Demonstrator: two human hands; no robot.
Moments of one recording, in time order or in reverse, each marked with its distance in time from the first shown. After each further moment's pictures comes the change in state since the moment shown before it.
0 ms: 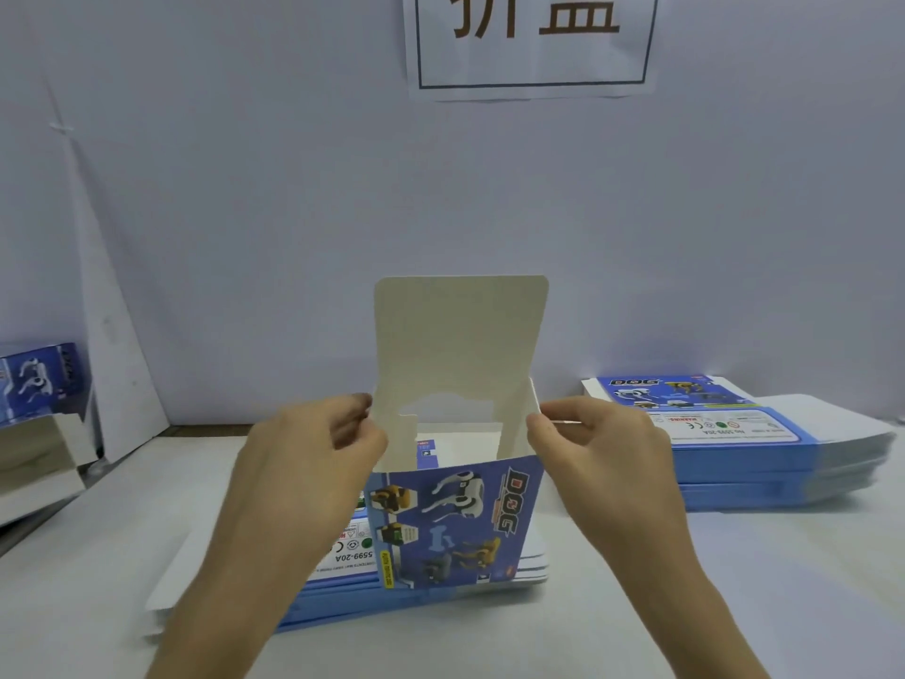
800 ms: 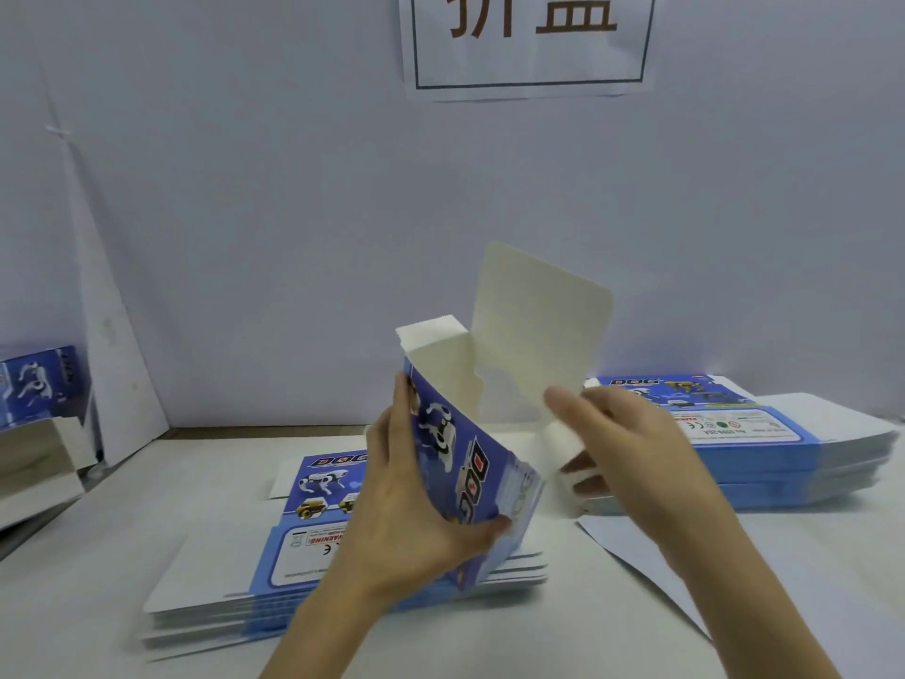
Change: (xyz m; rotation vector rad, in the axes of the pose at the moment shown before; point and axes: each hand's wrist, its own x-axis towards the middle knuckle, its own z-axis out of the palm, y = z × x) left_hand -0.003 -0.038 0.086 -0.222 -0.226 0.302; right_hand 0.011 0.001 -0.020 0.306 -0.160 0.159
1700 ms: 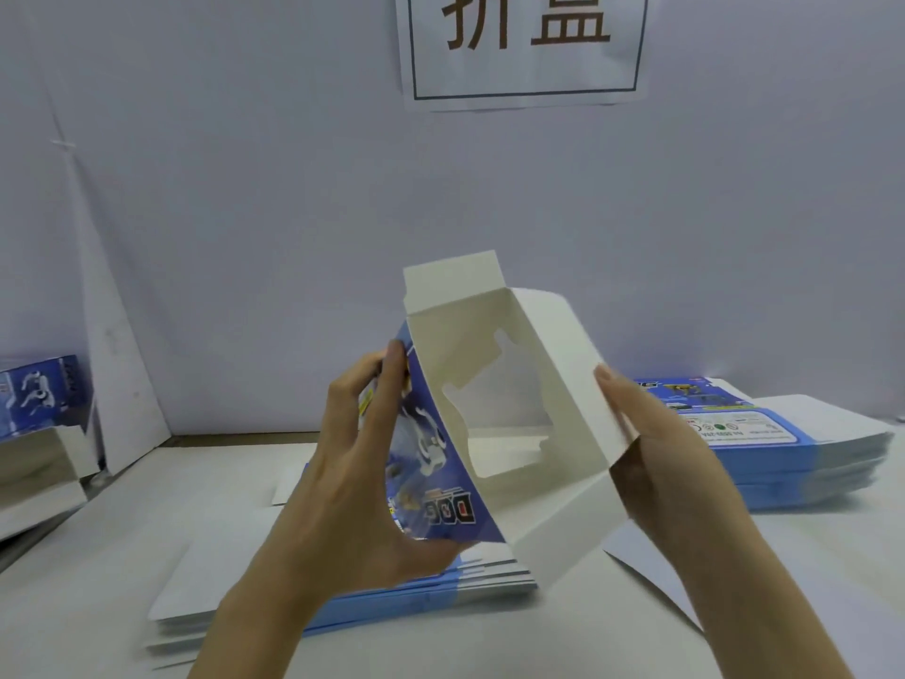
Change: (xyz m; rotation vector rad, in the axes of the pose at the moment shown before) left_hand 0.005 -0.002 -0.046 0.310 0.031 0.349; right_hand 0.013 0.020 -0.008 0.825 -0.153 0.157
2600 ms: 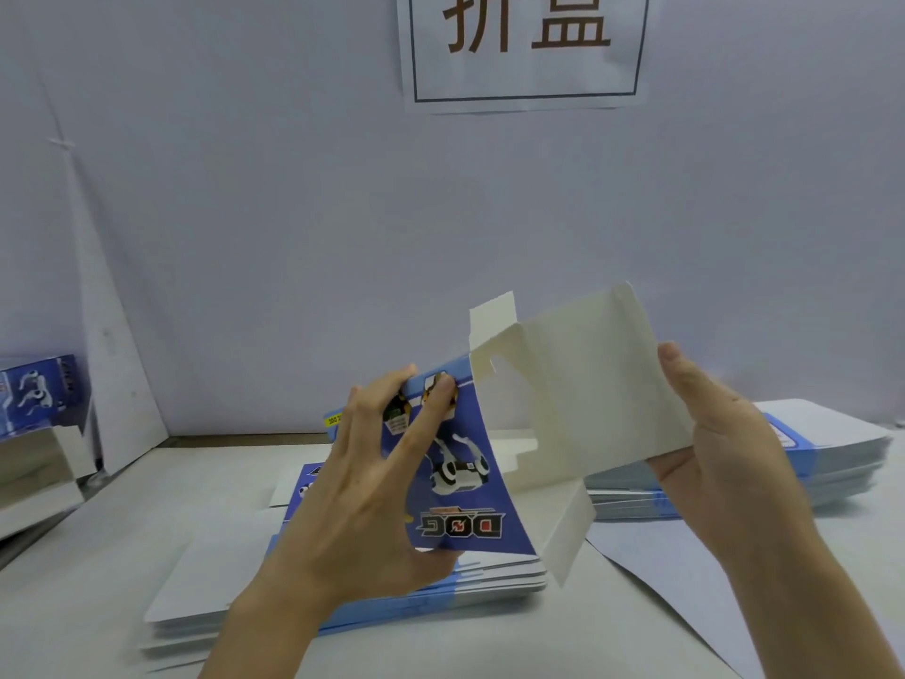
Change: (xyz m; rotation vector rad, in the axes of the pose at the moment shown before) left_hand 0.005 0.020 -0.009 0.129 0.016 0.186; right_hand -0.009 -0.027 -0.007 -0.083 0.056 -0.270
